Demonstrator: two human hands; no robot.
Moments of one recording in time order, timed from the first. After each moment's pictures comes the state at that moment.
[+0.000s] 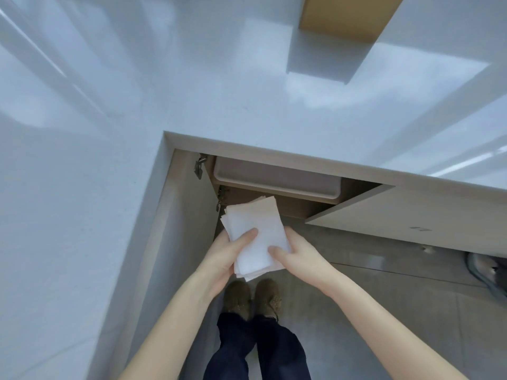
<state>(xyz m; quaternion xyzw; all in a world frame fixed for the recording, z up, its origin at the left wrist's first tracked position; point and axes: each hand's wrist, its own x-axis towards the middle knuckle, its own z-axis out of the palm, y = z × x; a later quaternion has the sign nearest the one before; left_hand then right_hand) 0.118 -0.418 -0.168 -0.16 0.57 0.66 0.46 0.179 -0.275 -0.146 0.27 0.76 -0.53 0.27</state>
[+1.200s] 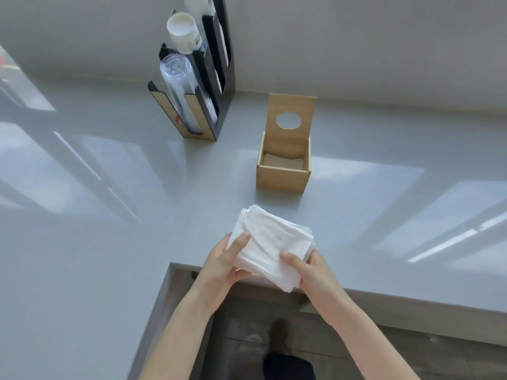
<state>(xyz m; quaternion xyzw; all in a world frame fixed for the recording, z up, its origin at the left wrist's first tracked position) 0.044 -0.334 0.042 0.03 0.58 0.71 0.39 0.122 -0.179 0.028 0.25 0.60 -0.76 0.03</state>
